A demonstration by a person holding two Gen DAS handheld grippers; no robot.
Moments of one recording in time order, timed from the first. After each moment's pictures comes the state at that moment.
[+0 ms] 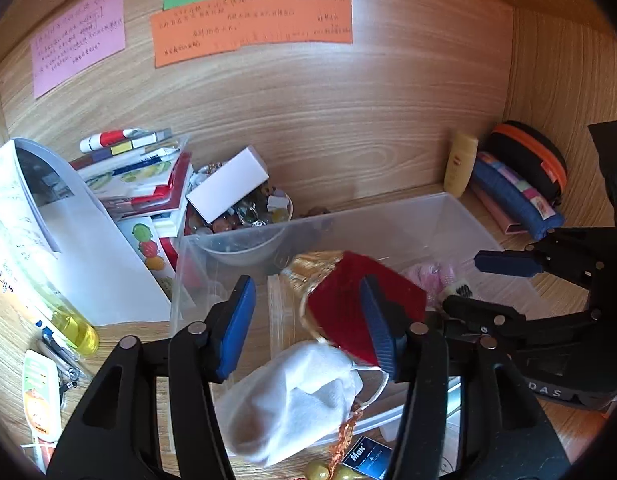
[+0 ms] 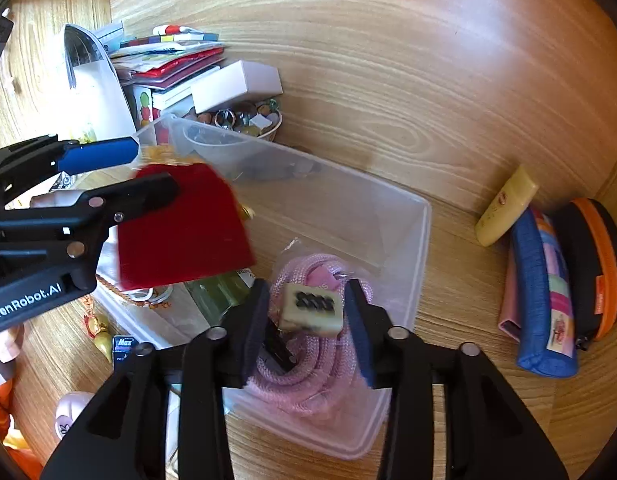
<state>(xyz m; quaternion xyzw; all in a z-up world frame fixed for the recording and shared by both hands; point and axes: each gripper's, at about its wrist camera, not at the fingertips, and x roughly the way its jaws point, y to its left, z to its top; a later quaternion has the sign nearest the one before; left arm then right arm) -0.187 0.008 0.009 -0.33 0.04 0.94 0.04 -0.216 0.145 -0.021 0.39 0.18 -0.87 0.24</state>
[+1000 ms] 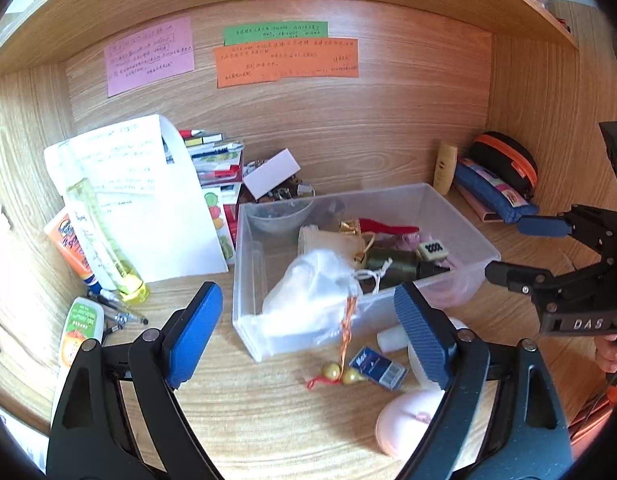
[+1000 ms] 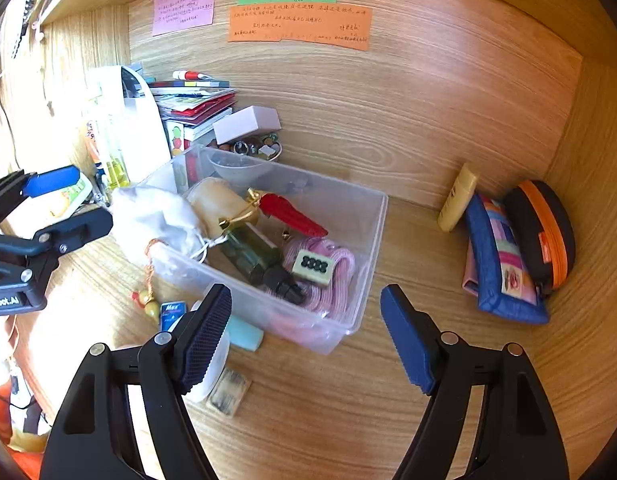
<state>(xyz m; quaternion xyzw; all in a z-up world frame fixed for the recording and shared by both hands) -0.080 -0.010 0.027 -0.30 0.03 0.95 0.01 -0.139 0.182 0.009 0.35 0.14 -0.90 0.23</state>
